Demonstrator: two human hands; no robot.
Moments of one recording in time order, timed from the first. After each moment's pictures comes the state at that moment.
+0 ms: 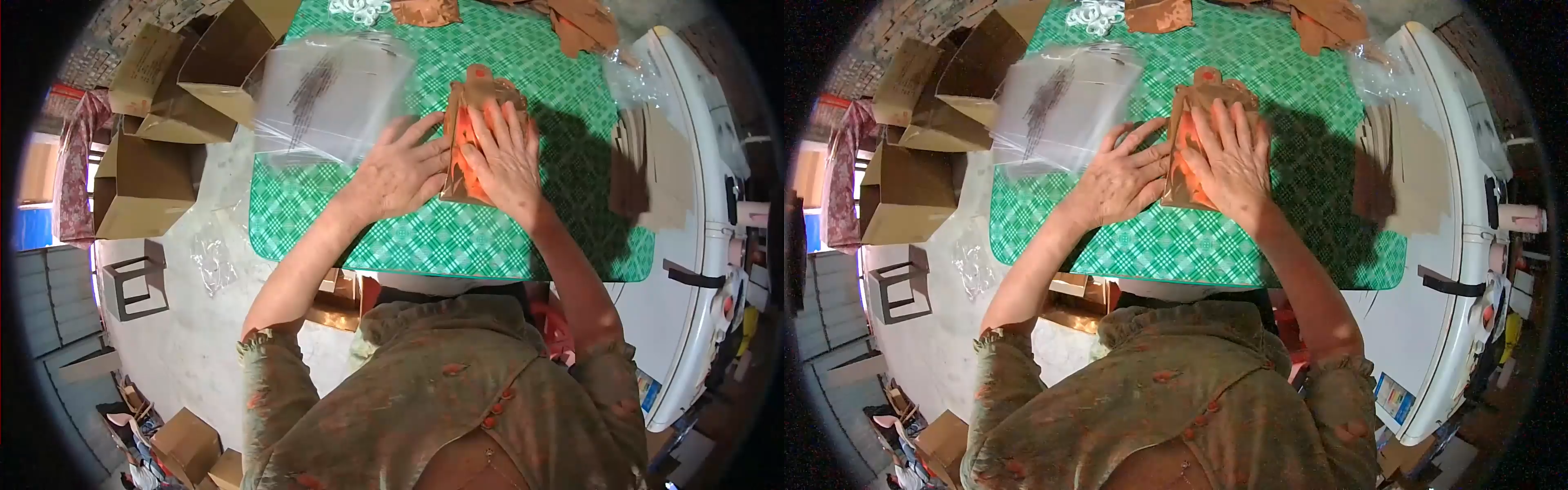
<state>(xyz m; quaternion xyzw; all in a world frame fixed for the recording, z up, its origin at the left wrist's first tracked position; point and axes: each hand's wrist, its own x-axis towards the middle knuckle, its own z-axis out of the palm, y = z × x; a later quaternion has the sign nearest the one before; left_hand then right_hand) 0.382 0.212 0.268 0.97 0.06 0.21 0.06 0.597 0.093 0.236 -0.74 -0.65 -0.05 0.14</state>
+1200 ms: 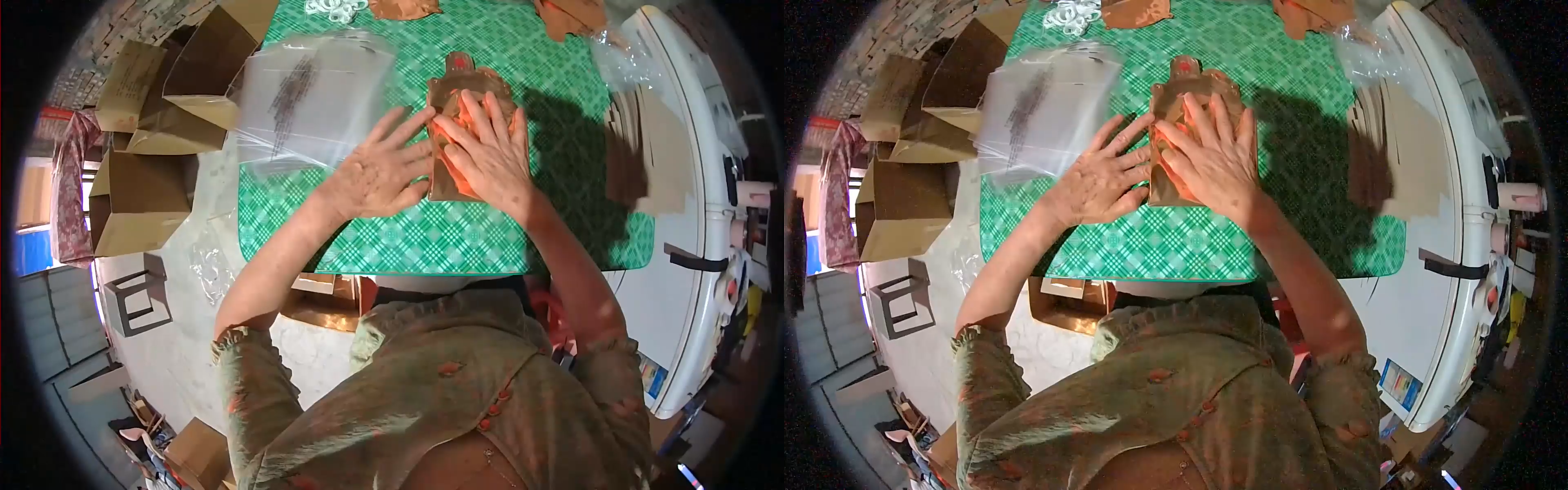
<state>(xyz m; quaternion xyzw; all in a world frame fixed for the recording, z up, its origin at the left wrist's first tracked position) 0.381 0.223 0.278 0.99 -0.01 0.13 0.08 0.595 0.088 0.240 -0.71 -0.69 -0.06 0.13</state>
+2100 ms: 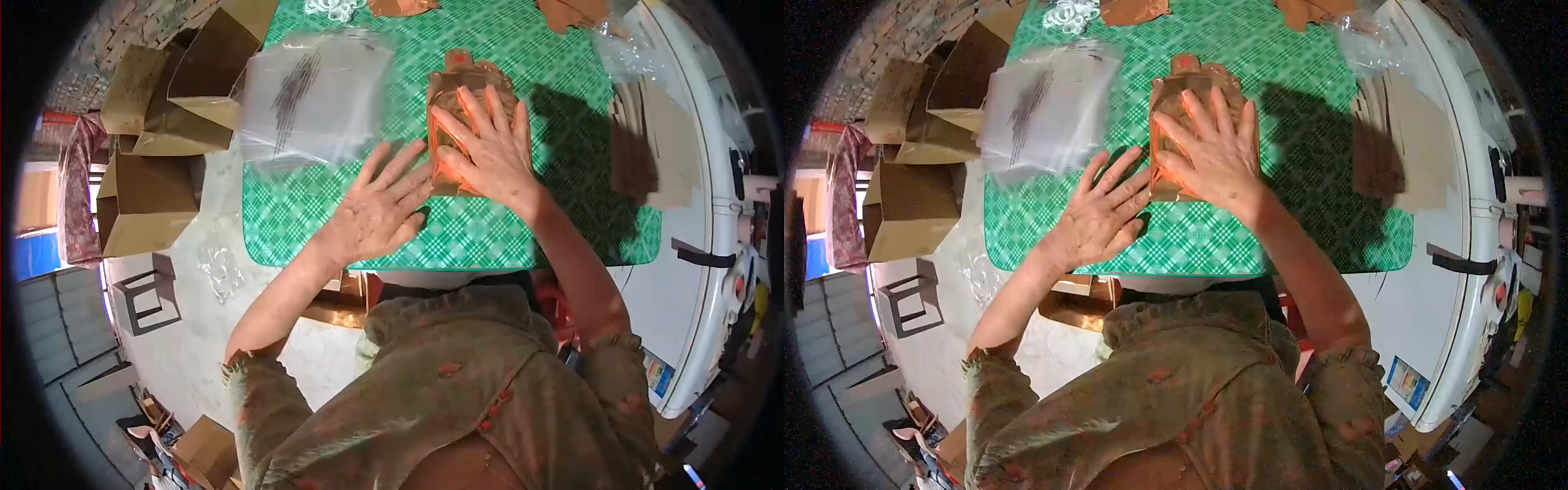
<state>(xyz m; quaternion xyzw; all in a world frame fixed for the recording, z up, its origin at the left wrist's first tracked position) 0.345 0.172 0.280 0.99 0.06 0.11 0.10 0.590 0.090 0.246 -0.72 -0.68 -0.07 0.12</state>
